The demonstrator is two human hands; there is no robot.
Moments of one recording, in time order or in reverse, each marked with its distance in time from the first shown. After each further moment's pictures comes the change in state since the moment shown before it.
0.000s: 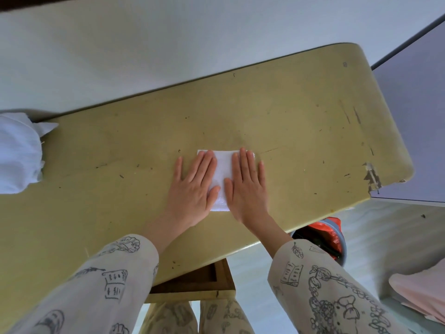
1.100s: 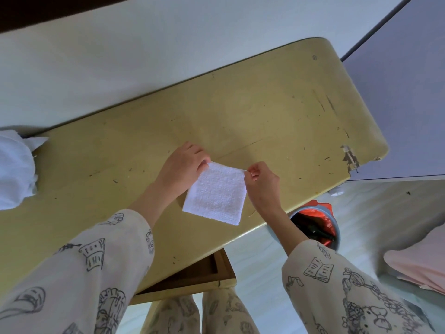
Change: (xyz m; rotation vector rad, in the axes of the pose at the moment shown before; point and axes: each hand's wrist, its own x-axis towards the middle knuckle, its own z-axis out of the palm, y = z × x) left_hand 0.045 -0.019 -0.037 -0.401 0.088 0.170; right_hand -0.020 0.022 -0.048 0.749 0.028 0.599
